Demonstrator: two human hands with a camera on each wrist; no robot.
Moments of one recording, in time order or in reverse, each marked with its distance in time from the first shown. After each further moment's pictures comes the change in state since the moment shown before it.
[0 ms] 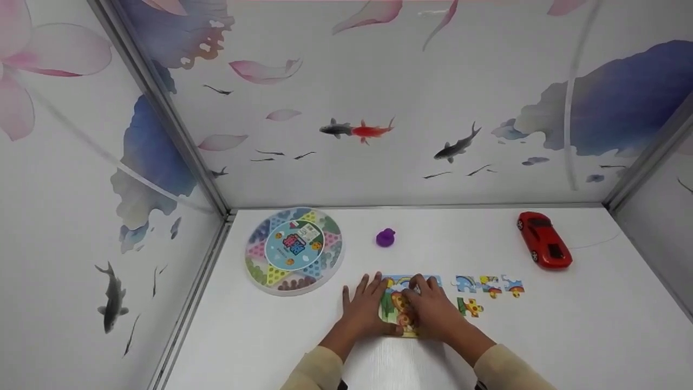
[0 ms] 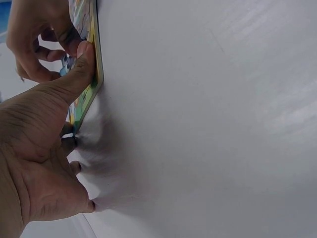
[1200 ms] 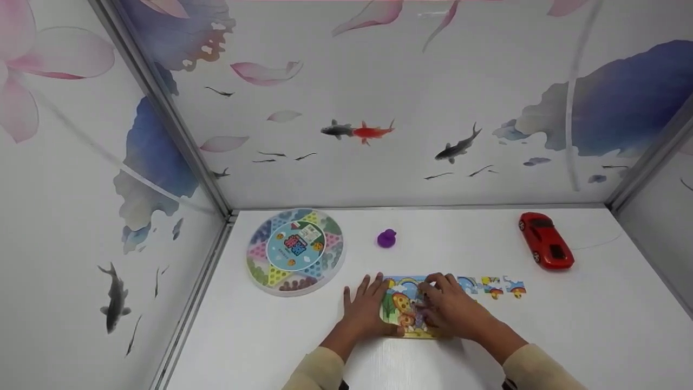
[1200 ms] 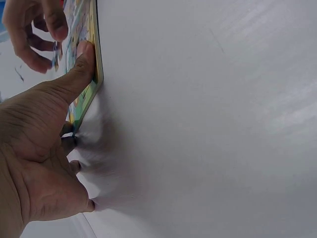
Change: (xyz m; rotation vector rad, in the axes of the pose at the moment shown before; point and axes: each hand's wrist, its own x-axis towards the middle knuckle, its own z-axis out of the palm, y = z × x) left_hand 0.000 -0.004 0.001 -0.038 0.005 0.029; right_hand -0.020 0.036 -0.027 0.026 0.034 -0.125
